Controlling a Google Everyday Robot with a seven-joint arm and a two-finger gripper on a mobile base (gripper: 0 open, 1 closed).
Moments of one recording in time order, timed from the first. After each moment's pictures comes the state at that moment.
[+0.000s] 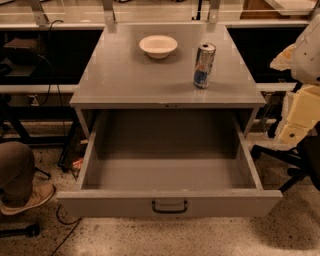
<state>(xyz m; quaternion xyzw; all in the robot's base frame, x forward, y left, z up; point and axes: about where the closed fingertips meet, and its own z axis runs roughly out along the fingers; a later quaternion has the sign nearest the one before) 0.438 -0.216 0.977 -0.60 0.78 -0.04 0.16</state>
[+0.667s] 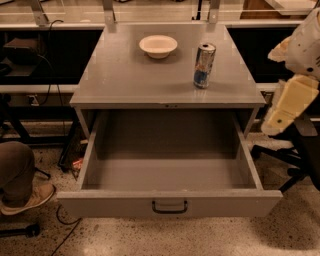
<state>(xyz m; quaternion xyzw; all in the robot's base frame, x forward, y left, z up) 0.470 -0.217 0.977 -0.58 0.79 -0.03 0.20</state>
